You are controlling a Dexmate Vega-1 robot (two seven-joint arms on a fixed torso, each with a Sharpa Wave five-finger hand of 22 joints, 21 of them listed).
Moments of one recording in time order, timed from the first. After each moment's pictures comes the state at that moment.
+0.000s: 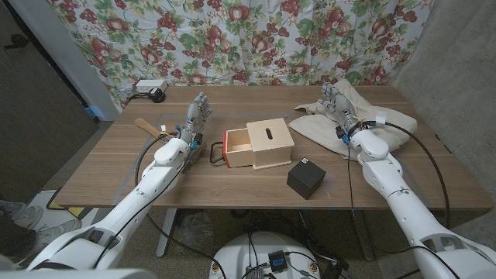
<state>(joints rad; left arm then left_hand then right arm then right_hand) 0.81 0.43 0.31 -1.24 -0.58 -0.27 -0.08 0.00 0.06 0.53 0.20 0.26 -0.17 0.06 0.18 0.17 -0.17 0.02 0.20 0.18 -0.17 0.05 0.19 0.18 -0.17 0.04 0.40 0.19 -0.86 -0.34 -0.10 -1.35 0.23 0.24 0.17 0.11 0.11 0.45 0.12 0.26 0.12 0.00 0.20 0.19 0.10 -0.02 0.19 0.18 0.03 -0.03 0.19 0.18 0.26 -0.04 0.20 0.17</state>
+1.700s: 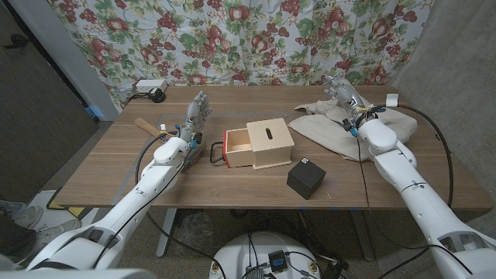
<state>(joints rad) 0.80 0.43 0.31 -1.24 -0.57 -0.27 -0.09 0.00 0.06 0.54 0.20 0.26 -0.17 0.06 0.18 0.17 -0.17 0.02 0.20 0.18 -0.17 0.05 0.19 0.18 -0.17 0.04 0.40 0.19 -0.86 -0.45 -0.11 -1.45 0.00 0.22 0.09 0.13 0.12 0.46 0.10 0.26 0.12 -0.01 0.20 0.19 0.11 -0.02 0.19 0.18 0.03 -0.04 0.19 0.18 0.26 -0.04 0.20 0.17</state>
